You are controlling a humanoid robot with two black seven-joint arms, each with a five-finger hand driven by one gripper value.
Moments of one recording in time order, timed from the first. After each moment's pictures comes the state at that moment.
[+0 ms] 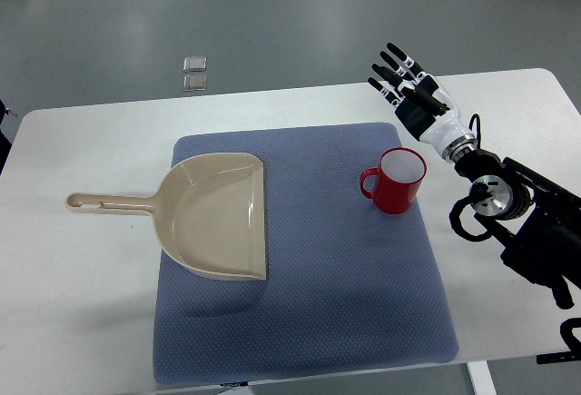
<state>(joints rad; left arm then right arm) -0.09 0.00 0.06 -0.30 0.10 0.05 0.10 0.70 -0.16 0.75 0.66 -0.04 0.38 0.37</state>
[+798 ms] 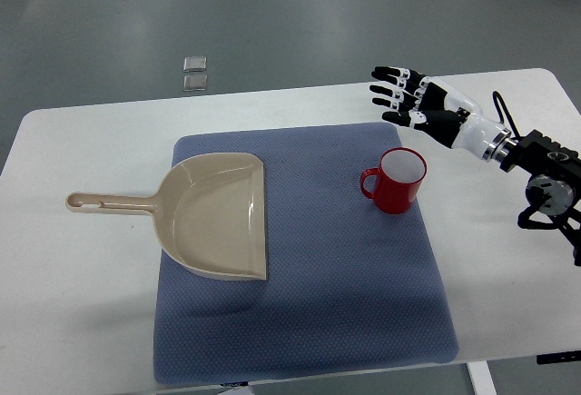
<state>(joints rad) -0.09 0.00 0.06 -0.30 0.10 0.05 0.10 0.70 -0.37 0.72 0.70 -0.59 0.61 0.44</state>
